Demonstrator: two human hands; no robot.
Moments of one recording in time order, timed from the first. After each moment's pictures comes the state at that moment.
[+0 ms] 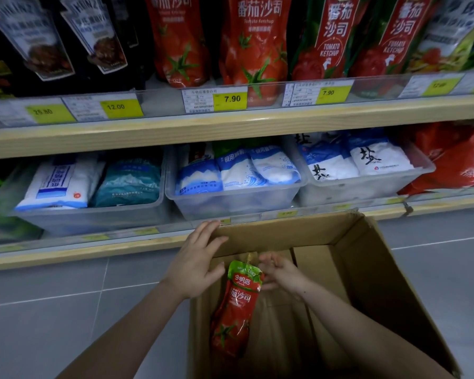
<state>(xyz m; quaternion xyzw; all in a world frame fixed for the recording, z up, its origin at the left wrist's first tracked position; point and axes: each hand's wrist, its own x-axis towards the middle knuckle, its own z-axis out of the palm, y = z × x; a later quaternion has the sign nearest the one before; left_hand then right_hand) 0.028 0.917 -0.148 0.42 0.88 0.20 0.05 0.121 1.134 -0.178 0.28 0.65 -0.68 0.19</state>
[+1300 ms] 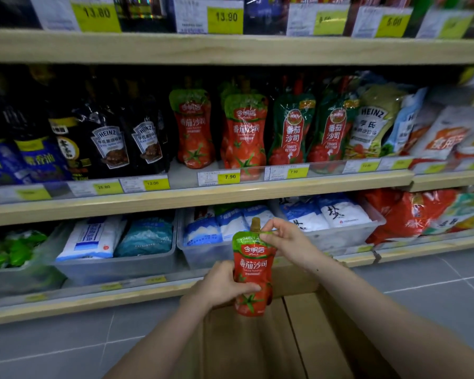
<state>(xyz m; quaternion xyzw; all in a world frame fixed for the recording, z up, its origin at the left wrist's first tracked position) 0.043 0.973 -0.055 0.30 0.82 0.42 0.24 0.103 1.146 0.039 0.05 0.77 -0.64 -0.01</state>
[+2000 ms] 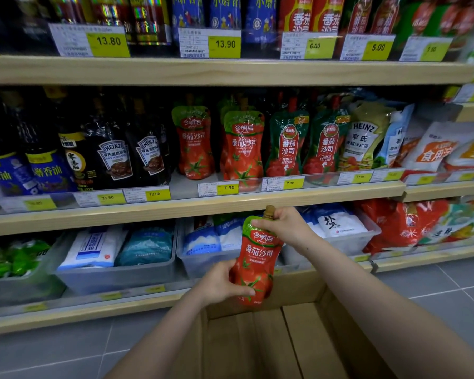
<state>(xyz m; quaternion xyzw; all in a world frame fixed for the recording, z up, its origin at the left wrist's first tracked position) 0.038 0.974 -0.025 0.30 0.79 0.45 0.29 0.076 1.152 0.077 0.17 0.80 -0.57 -0.03</state>
